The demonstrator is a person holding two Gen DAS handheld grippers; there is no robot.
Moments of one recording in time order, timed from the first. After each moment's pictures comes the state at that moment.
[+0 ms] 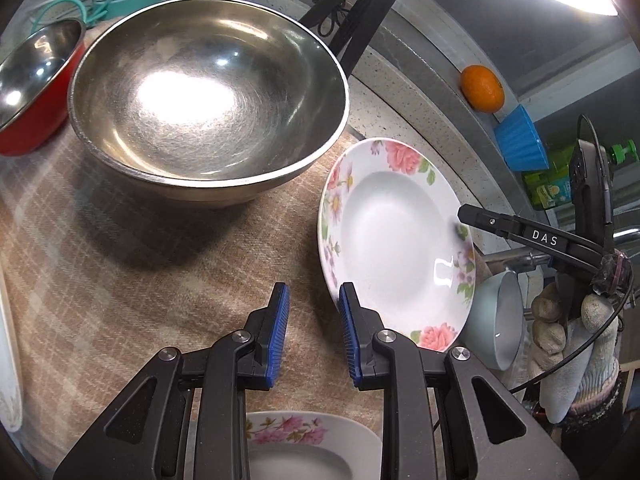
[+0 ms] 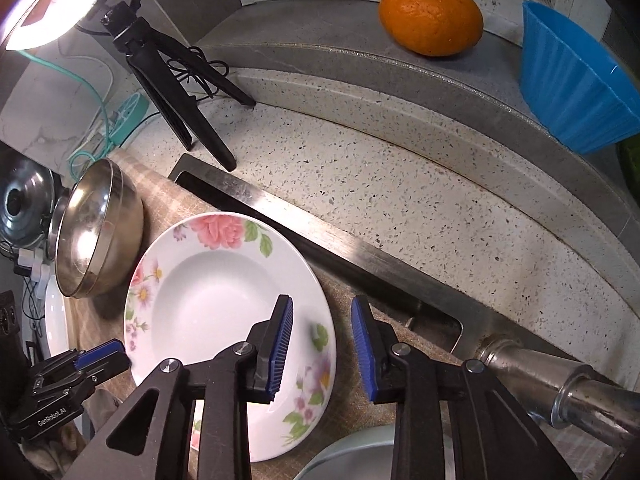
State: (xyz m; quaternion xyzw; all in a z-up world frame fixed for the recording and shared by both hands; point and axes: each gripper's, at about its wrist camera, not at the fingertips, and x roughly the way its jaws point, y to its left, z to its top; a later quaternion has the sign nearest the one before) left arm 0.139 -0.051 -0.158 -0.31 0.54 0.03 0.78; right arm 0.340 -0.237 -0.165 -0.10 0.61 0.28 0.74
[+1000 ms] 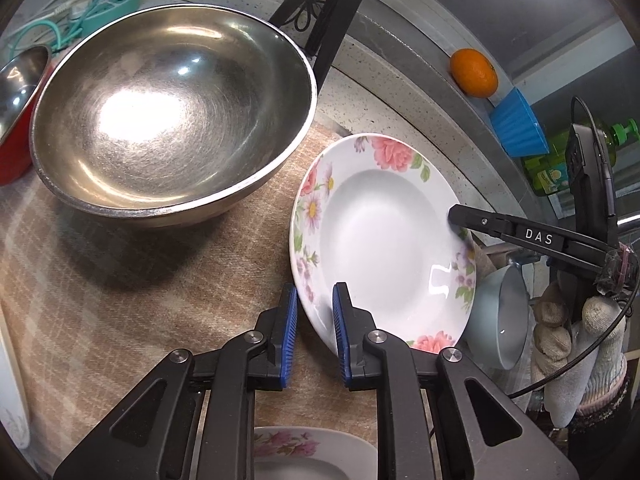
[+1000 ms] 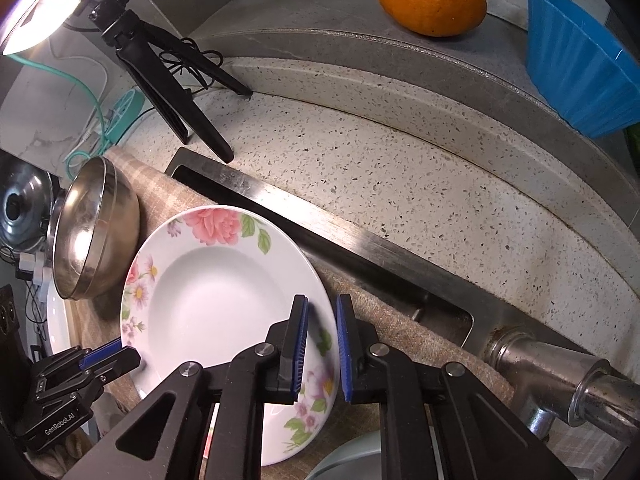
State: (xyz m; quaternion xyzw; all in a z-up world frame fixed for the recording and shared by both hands) left arm 0.155 -0.063 -0.161 -0.29 0.55 0.02 0.79; right arm 0.338 -0.235 -0.170 -0.09 0.62 0.27 0.73
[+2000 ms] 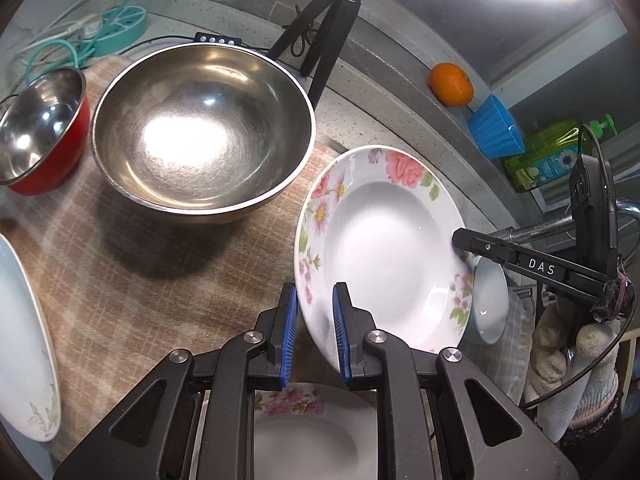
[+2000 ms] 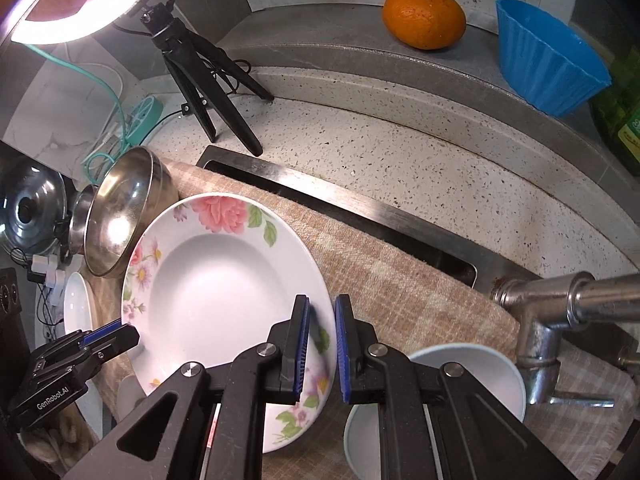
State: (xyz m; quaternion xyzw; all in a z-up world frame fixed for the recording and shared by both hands) left arm 0.128 -0.048 -0.130 -0.28 0.53 0.01 0.80; right arm 0.299 -0.249 -0.135 -0.07 0.61 0.26 0.74
